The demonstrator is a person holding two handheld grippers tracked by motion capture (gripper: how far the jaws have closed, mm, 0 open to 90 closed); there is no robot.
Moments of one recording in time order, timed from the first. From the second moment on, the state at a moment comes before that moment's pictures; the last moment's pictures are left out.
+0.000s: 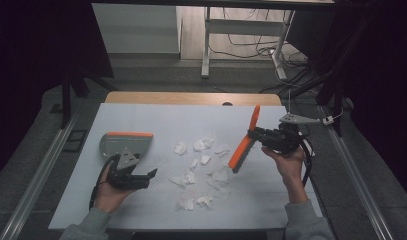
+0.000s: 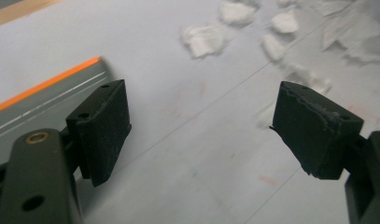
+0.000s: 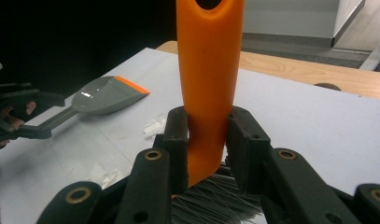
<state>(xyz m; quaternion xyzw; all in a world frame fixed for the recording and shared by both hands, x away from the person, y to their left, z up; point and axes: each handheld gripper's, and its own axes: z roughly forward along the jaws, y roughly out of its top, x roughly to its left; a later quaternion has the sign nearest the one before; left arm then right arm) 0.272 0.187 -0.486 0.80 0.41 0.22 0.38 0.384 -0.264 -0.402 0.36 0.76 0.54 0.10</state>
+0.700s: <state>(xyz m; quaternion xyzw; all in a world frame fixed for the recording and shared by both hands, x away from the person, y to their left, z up) 0.293 0.104 -0.470 0.82 0.33 0.17 0.43 0.380 -0.224 -0.417 0.35 0.75 0.56 0.08</state>
